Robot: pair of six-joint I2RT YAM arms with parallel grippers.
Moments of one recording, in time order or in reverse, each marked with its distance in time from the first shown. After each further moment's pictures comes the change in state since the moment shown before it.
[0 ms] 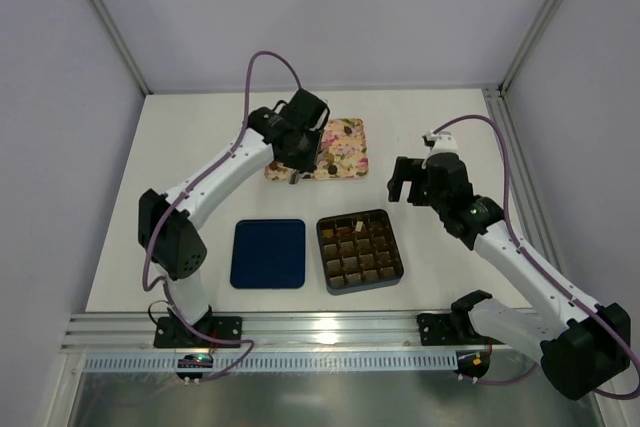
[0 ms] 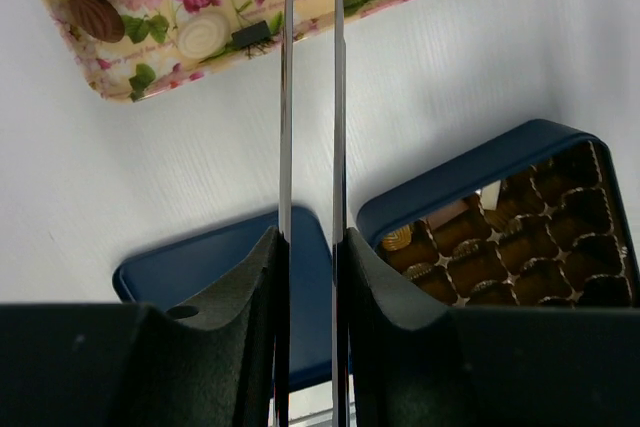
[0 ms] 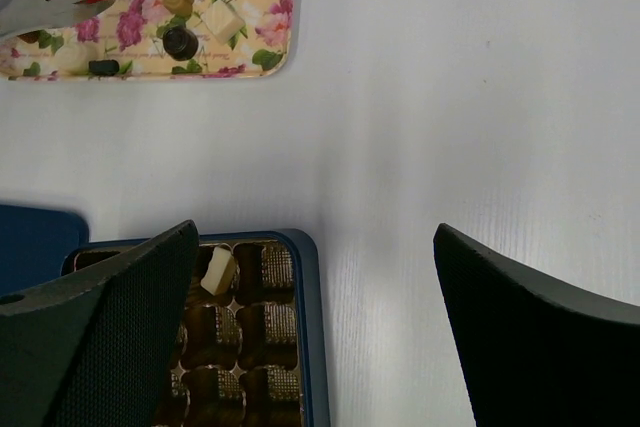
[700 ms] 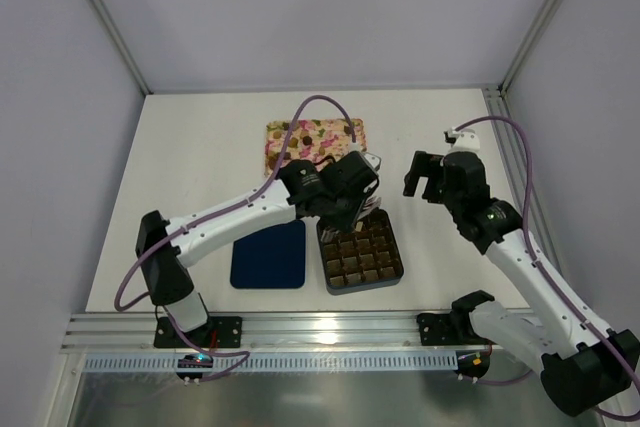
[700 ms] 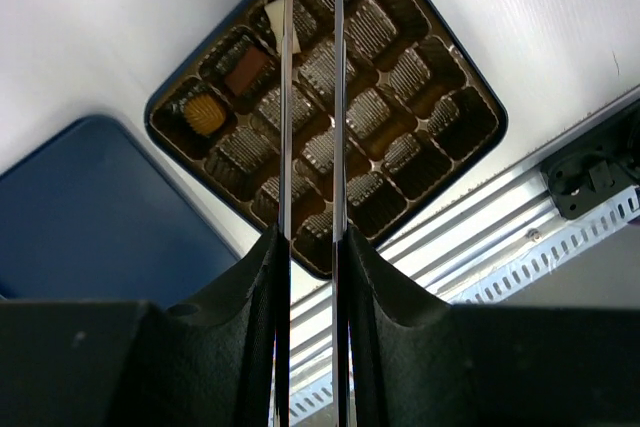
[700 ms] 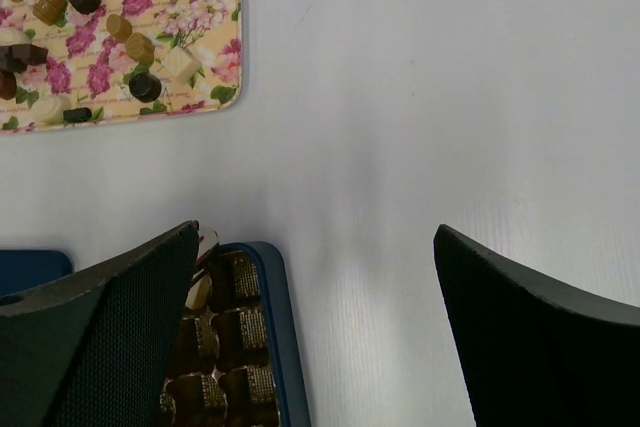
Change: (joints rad) left arm -0.386 -0.126 -0.118 -0.002 -0.005 -0.151; right arm -0.057 -0.080 0.047 -0.099 0.068 0.005
